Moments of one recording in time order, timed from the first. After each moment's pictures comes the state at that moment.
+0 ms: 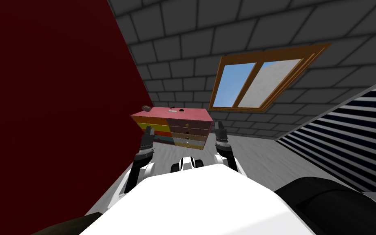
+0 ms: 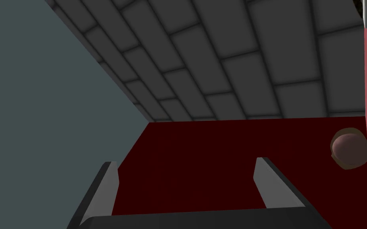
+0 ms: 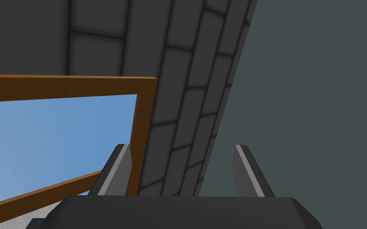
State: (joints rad) left arm 0.46 0.14 0.01 -2.12 -0.01 -0.56 -0.18; right arm 0.54 0.01 -0.02 -2.21 0.07 -0.65 0.17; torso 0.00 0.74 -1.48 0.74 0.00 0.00
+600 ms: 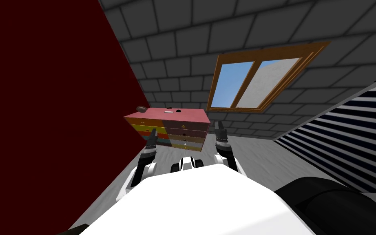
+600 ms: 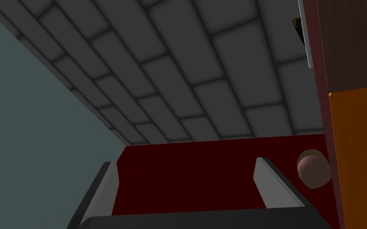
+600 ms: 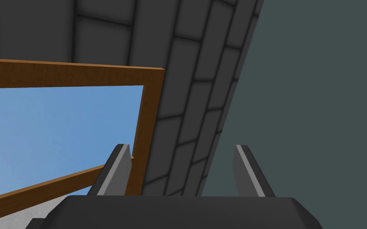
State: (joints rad) left arm 0.41 0.16 0.00 -1.96 -0.03 -0.55 -0.19; right arm 0.54 0.01 -0.02 -2.21 0.07 -0.65 0.17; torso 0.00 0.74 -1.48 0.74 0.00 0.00
